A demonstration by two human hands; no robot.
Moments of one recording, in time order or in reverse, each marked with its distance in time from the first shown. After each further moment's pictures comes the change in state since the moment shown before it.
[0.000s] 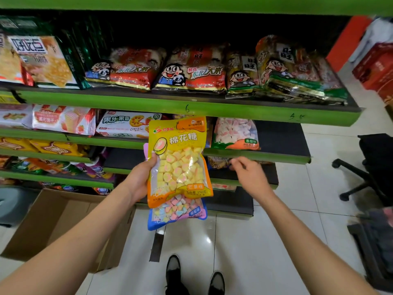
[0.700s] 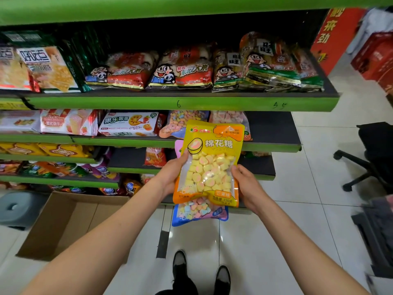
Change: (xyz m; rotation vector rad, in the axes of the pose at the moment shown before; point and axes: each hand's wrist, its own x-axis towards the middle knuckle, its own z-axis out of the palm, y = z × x) left_hand 0.000 -0.044 0.079 0.193 -0.094 -0.064; right_hand -0.057 0.010 0.007 0.795 -0.147 0.382
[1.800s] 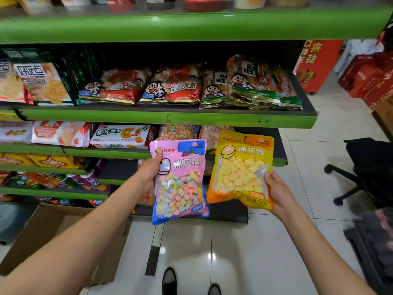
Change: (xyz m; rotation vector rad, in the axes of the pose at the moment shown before) left_hand 0.004 0.044 -0.016 0.121 0.285 0.141; right_hand 0.005 -0.033 -0.105 0.292 0.201 -0.019
